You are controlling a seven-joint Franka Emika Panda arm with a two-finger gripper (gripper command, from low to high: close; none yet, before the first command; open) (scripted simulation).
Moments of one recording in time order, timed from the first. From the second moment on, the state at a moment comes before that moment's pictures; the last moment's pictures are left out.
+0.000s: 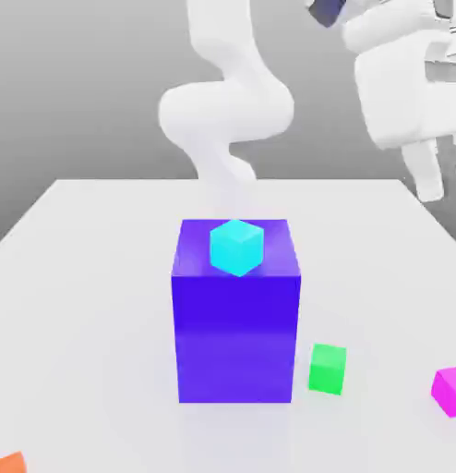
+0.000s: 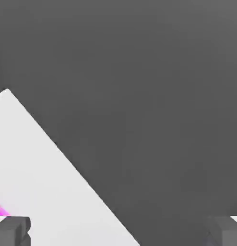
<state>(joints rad) 0.42 -0.16 0.00 -2.35 0.15 2.52 0.08</state>
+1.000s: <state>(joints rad) 0.63 0.31 0.08 -2.39 -0.06 2.70 -0.23</state>
